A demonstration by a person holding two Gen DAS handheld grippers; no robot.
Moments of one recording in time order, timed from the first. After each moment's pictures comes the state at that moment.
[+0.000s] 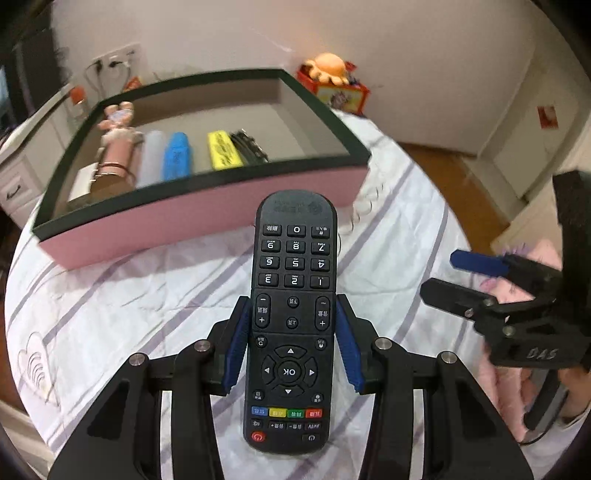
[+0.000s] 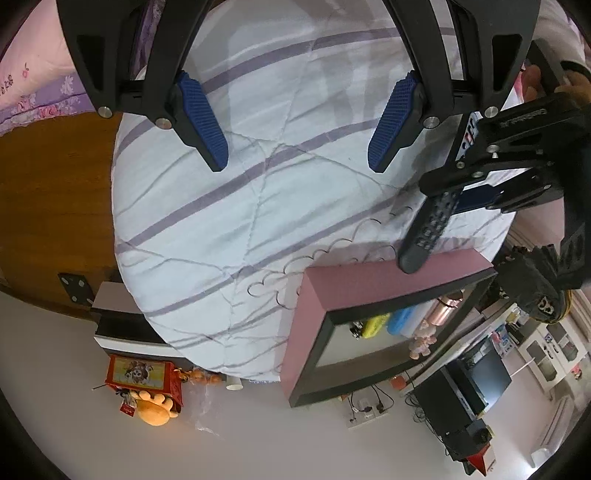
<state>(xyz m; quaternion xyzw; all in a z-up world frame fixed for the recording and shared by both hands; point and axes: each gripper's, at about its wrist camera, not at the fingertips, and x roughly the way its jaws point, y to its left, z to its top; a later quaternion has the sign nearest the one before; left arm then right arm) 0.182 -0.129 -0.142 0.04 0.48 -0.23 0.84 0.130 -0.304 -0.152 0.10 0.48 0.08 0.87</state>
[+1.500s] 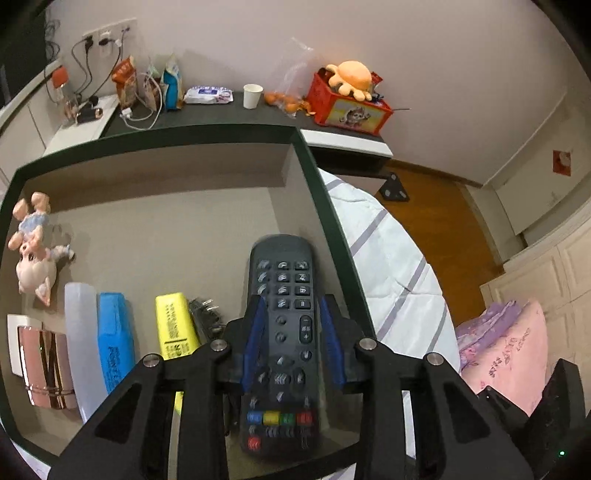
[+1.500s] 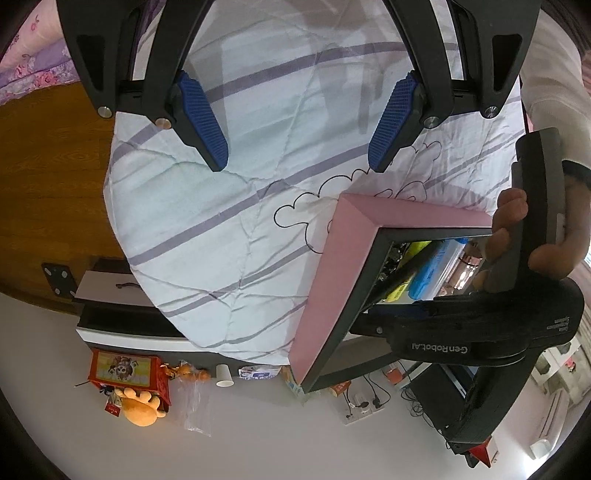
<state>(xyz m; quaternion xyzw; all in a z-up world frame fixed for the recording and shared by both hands) 0.360 -0.202 -0.134 -0.03 0.52 -0.23 0.82 0.199 -0.341 -0.159 0.12 0.47 0.11 0.87</state>
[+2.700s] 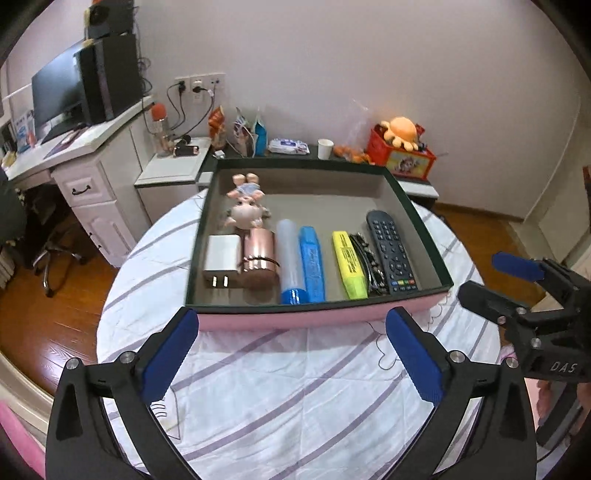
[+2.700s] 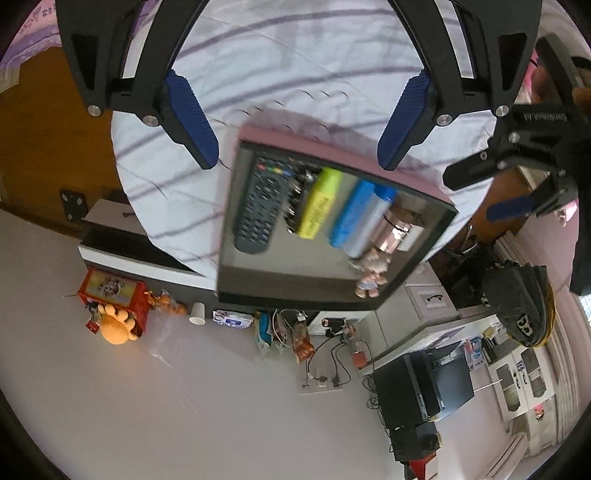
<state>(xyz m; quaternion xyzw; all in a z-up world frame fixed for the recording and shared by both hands) 0.226 -0.039 -0.065 0.00 0.43 -0.11 0.90 0.199 -0.235 -0.059 0.01 0.42 0.11 0.90</state>
